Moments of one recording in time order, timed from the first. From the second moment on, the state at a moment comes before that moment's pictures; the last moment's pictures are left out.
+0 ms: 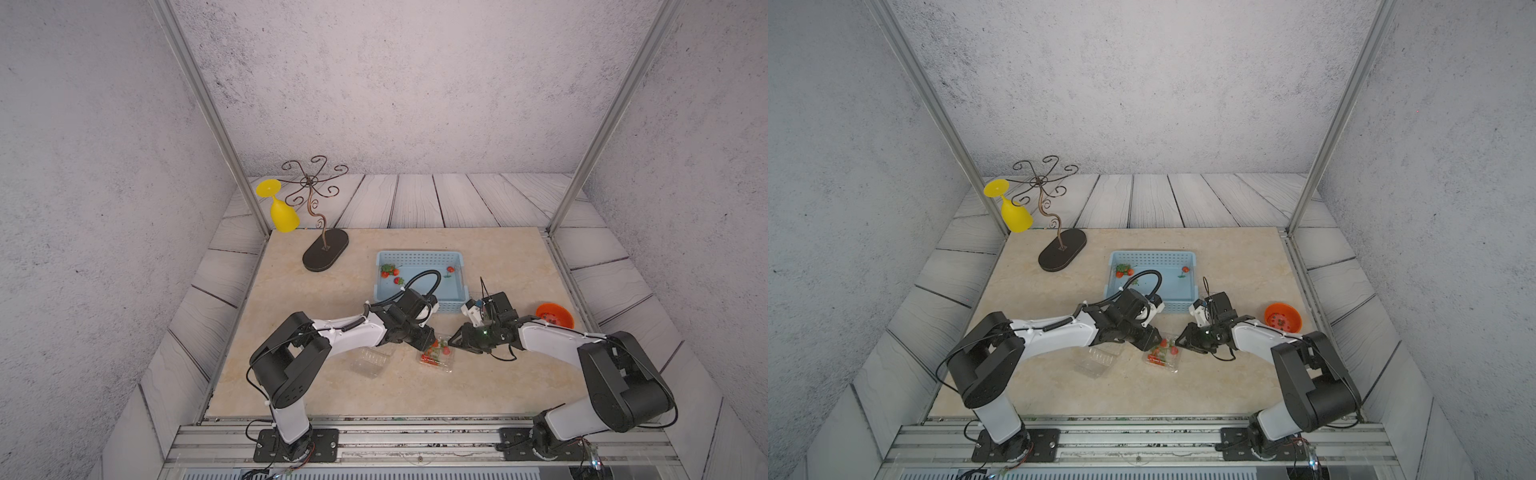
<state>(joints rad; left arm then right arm) -0.87 1.75 1.03 -0.21 0.25 -0.27 0.37 1.49 0.63 -0.25 -0.61 0.49</state>
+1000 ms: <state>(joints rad) -0.55 1.46 0.99 -0.26 0.26 -0.26 0.62 1.31 0.90 -0.61 -0.43 0.32</state>
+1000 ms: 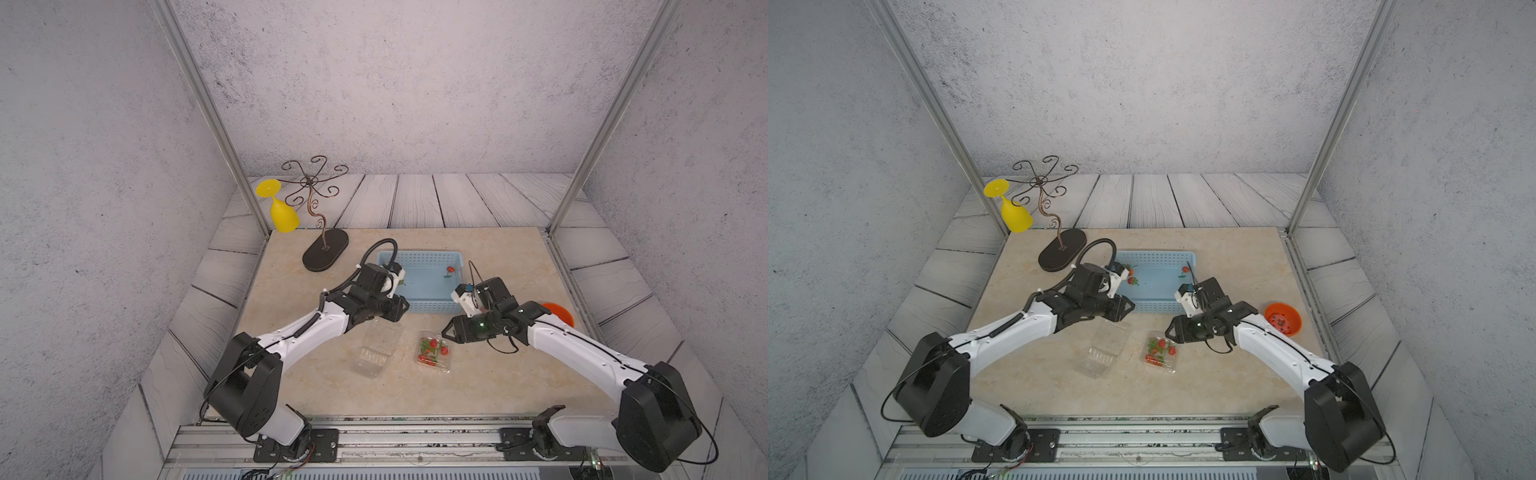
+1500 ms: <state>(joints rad) -0.10 1.23 0.86 -0.35 0.35 -0.37 0.95 1.70 1.20 -0.73 -0.30 0.25</state>
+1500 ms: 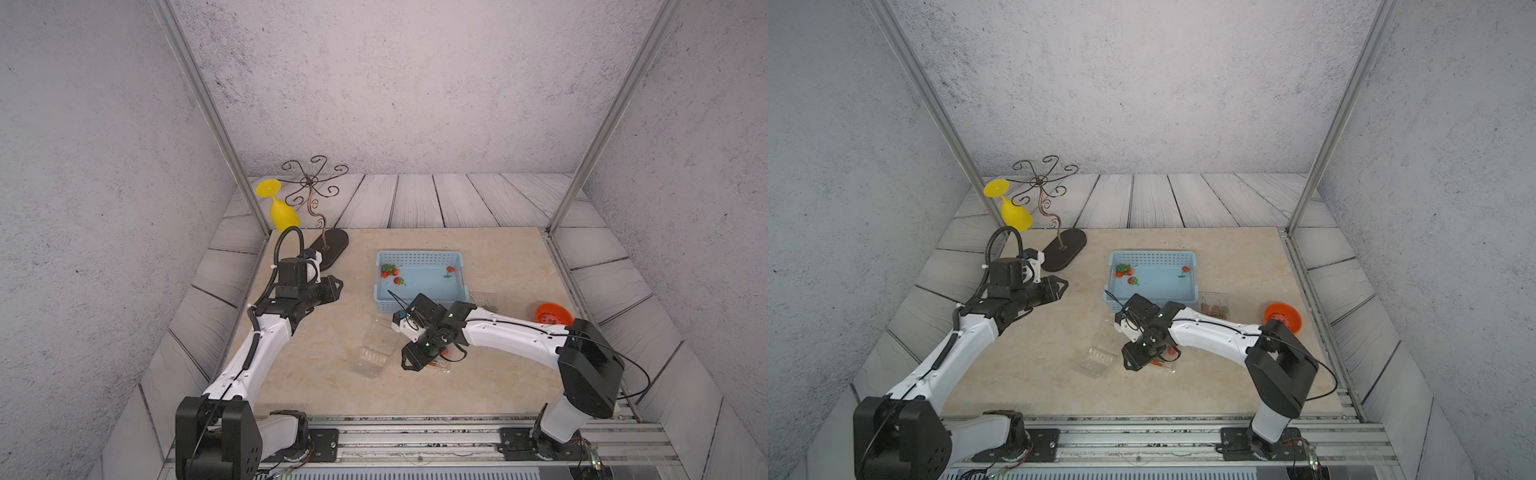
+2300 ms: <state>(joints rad) -0.09 1.29 0.86 -0.31 0.47 -0.40 0.75 1.75 1.06 -0.72 -0.20 0.37</state>
